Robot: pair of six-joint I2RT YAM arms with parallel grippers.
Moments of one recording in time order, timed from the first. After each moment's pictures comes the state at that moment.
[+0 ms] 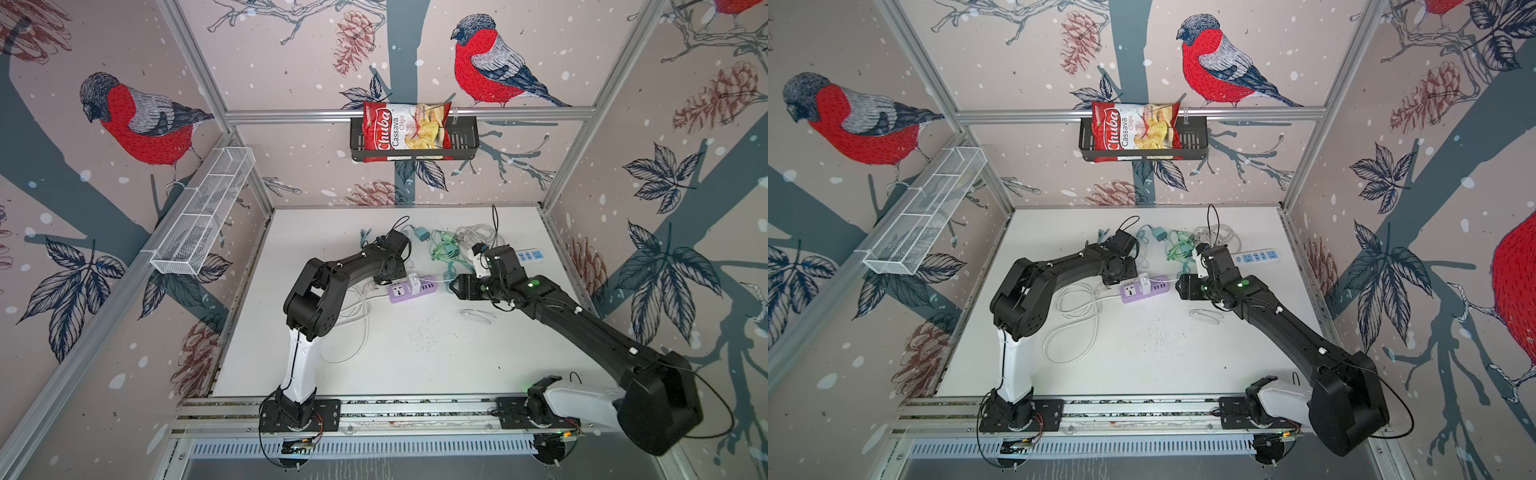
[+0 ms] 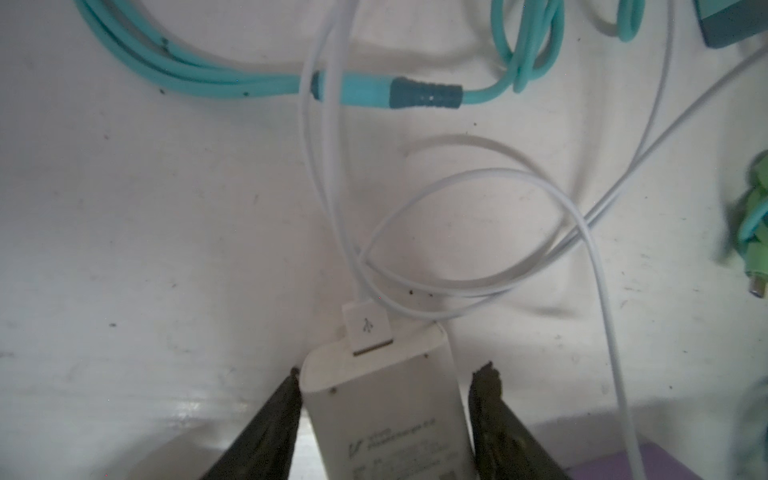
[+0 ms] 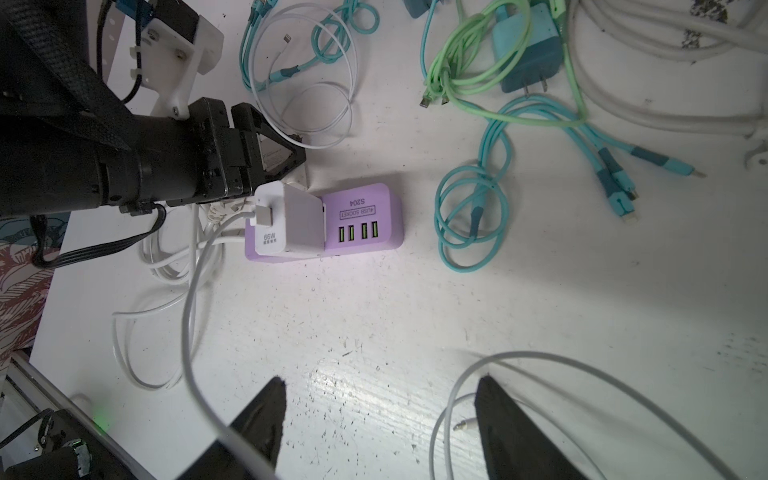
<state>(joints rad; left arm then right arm) -0.57 2.08 1.44 -0.51 -0.10 -0.74 0.51 1.22 0.87 -0.50 -0.20 0.37</state>
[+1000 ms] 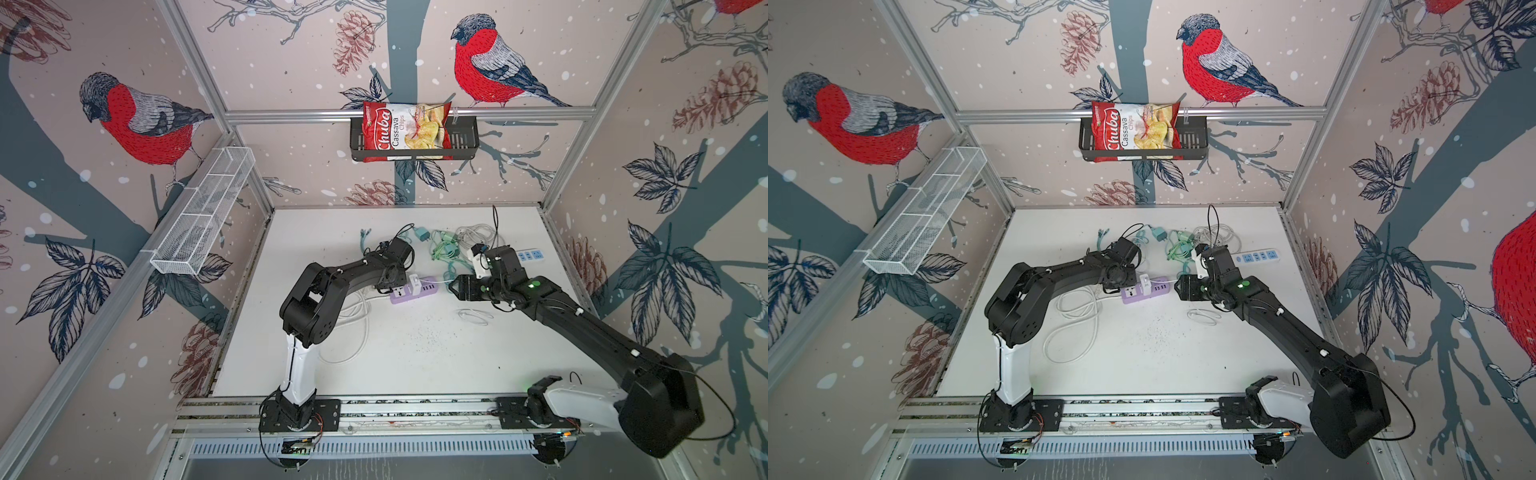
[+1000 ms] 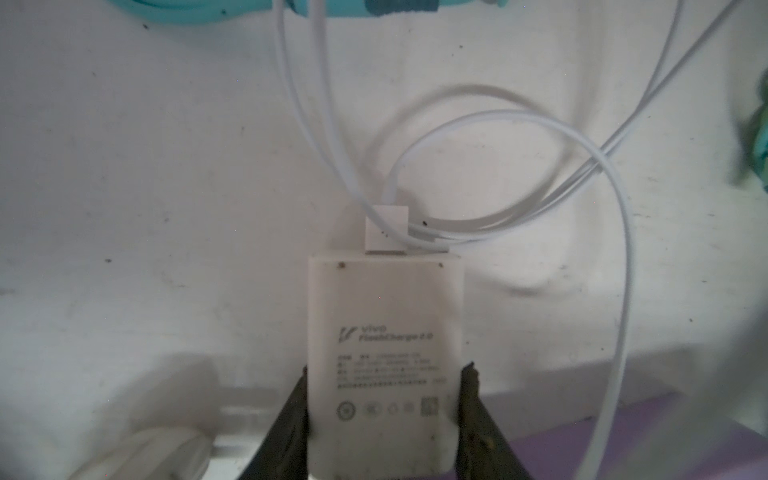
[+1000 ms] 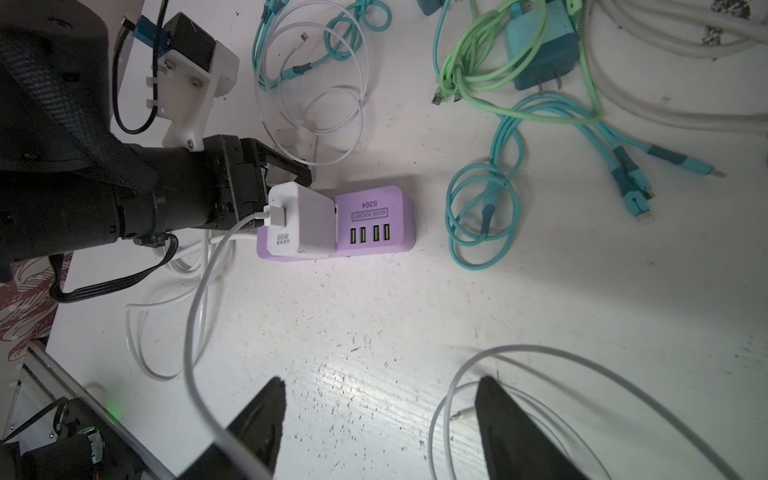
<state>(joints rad) -0.62 2.03 1.34 -0.49 -0.13 -0.72 0.51 1.21 0.87 -0.50 -0.22 0.37</state>
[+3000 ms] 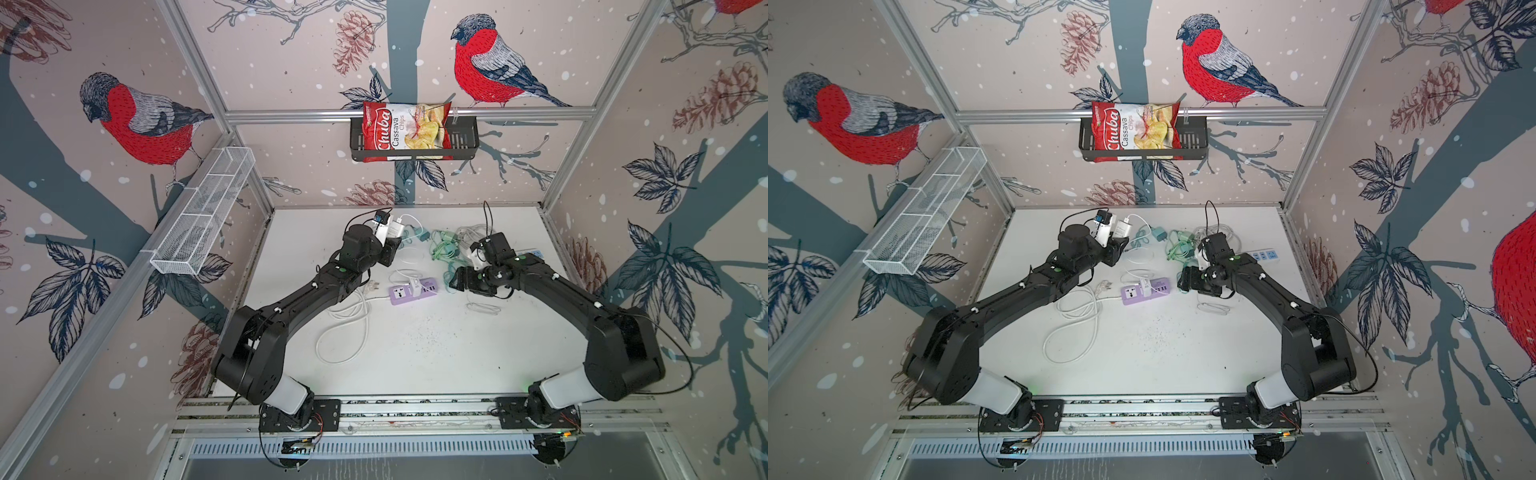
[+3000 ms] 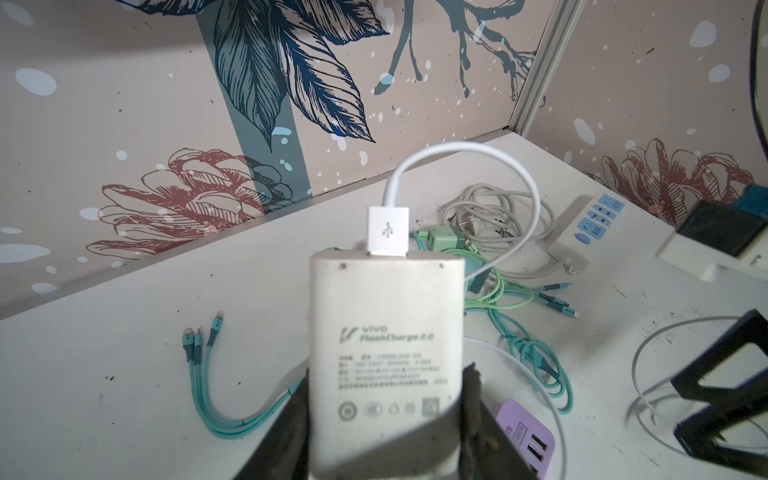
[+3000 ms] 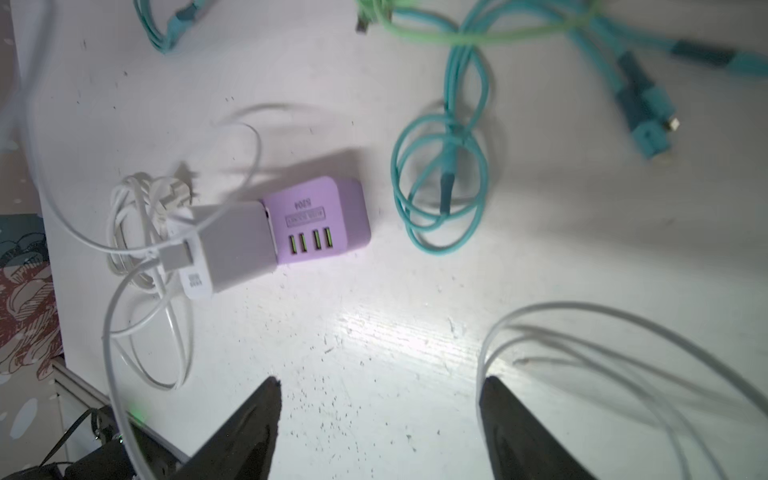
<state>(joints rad) -0.50 1.53 1.01 0.18 0.12 -0.02 0.40 1.49 1.01 -0.67 -0.35 0.39</state>
